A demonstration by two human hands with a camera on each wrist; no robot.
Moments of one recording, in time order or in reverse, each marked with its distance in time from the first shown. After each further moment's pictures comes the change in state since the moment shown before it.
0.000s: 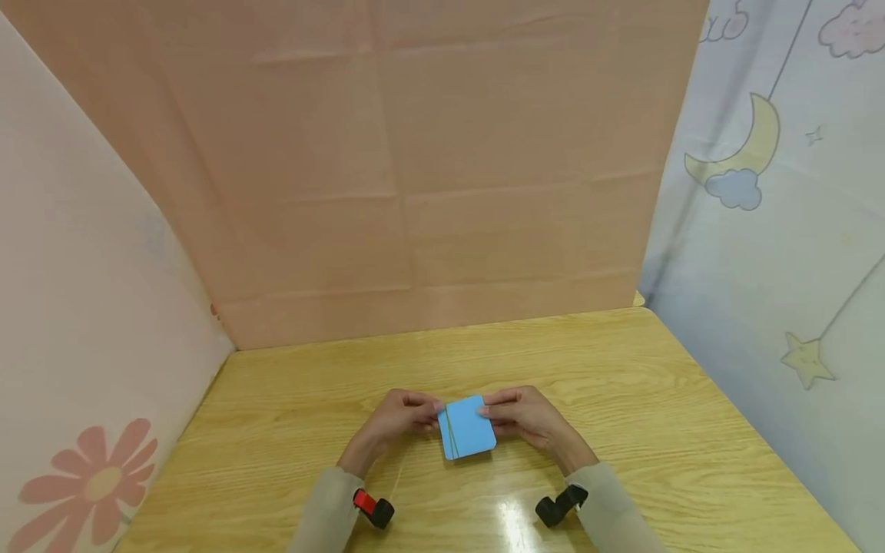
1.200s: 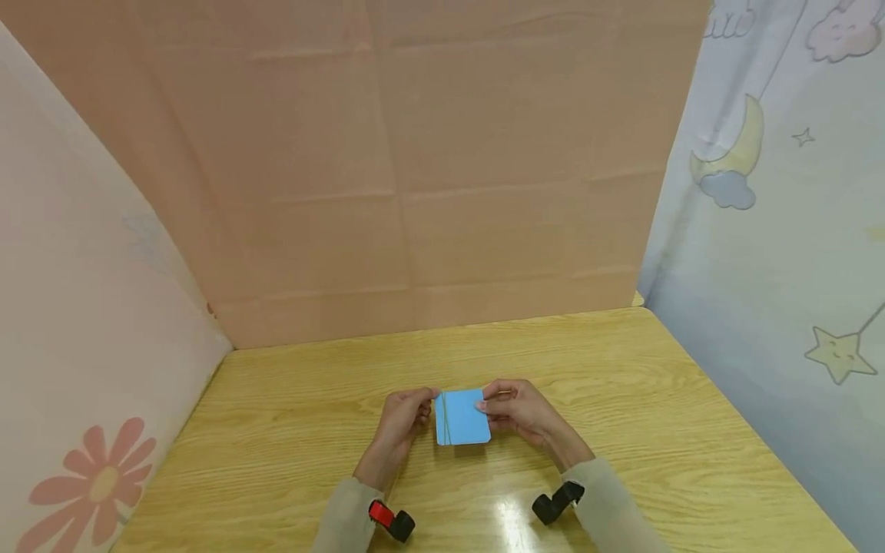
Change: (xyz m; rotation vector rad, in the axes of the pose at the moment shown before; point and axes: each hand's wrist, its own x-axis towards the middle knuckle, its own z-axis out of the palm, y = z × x) left_hand 0.002 0.005 0.031 -0.360 0.322 -0.032; right_hand 0.002 -0.009 0.002 -0.002 -0.044 -0.029
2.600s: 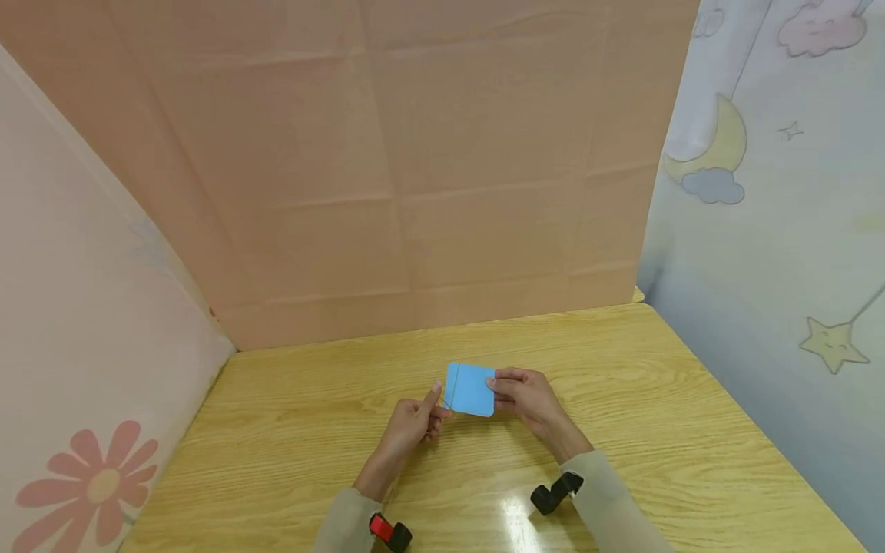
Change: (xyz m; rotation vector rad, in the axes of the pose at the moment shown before) left_hand -0.019 -0.003 0.003 0.339 -0.117 0.046; right_hand 0.005 -0.003 0.000 0.063 0.312 -0.012
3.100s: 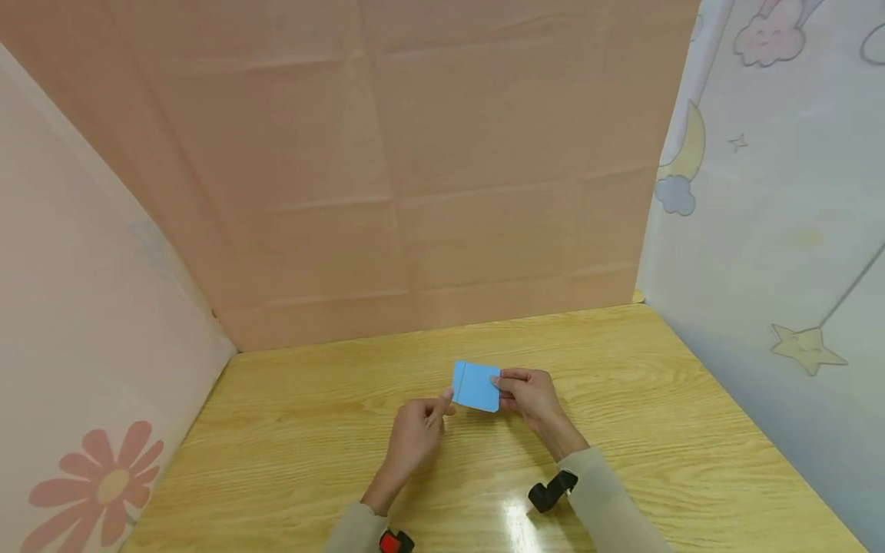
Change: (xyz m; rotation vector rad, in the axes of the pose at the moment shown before) left_hand -0.018 0.016 0.020 0.417 0.132 0.253; right_hand 0.000 -0.002 0.004 -0.056 0.167 -0.022
